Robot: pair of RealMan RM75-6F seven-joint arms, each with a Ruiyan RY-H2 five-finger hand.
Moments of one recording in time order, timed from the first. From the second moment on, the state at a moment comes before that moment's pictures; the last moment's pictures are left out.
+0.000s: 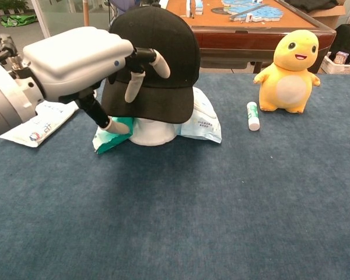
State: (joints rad) left arm -0.67 -1.55 -0.19 -1.73 1.51 1.16 0.67; right arm 0.07 -1.06 0.10 -1.60 -1.46 1.48 0.07
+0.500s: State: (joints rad) left arm -0.67 -1.60 -0.19 -1.67 1.54 1.25 0.64; right arm 0.07 -1.06 0.10 -1.60 -1.45 1.47 0.06
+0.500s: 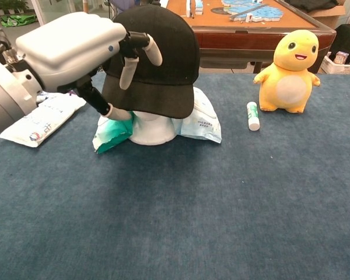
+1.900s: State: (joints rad) left arm -0.66 -1.63 -0.18 -1.56 1.63 1.35 0.47; right arm 0.08 -1.06 0.09 -1.60 -1.44 1.46 0.03
